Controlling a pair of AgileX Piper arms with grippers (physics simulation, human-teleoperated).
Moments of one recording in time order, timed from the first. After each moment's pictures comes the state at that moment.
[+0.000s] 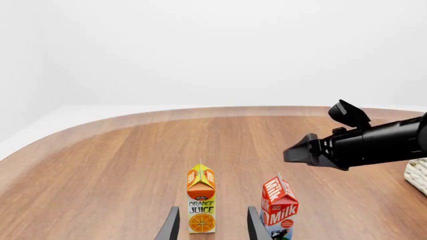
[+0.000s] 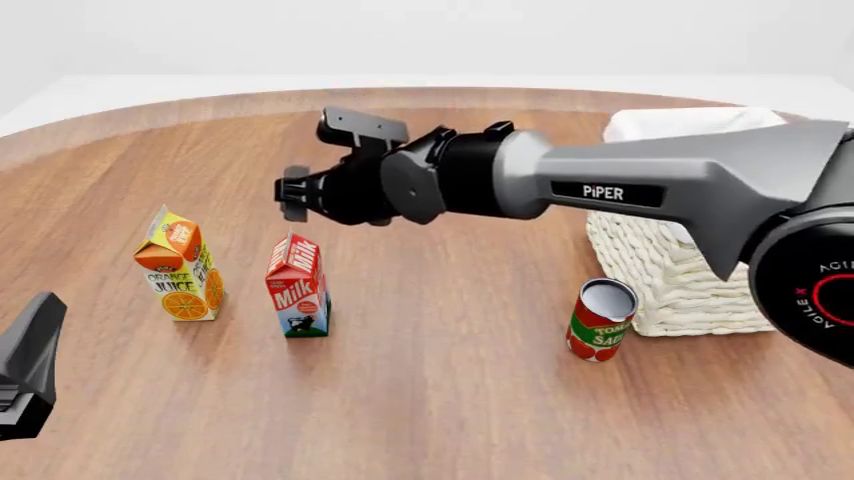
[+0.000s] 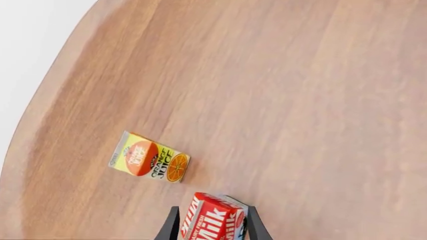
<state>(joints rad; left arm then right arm) 0.00 0.00 0.00 0.00 0.00 0.81 2.07 -1.57 0.19 0.54</state>
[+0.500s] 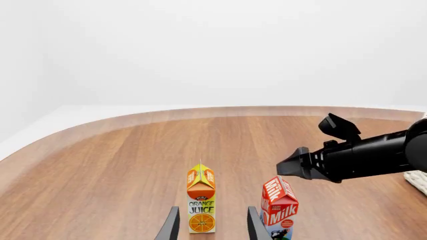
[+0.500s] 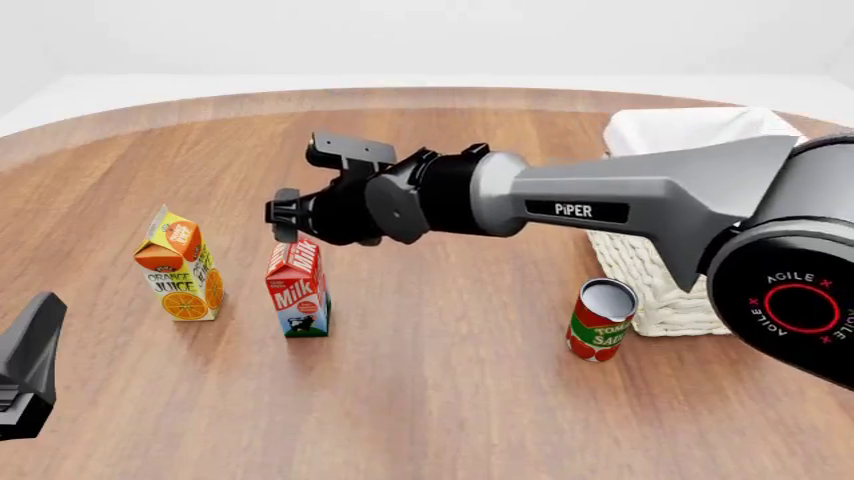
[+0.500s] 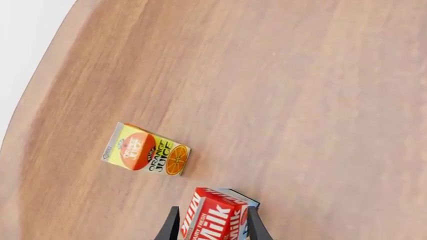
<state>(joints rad) 0.00 0.00 0.00 0.00 0.00 0.84 2.12 -1.58 0.19 0.57</state>
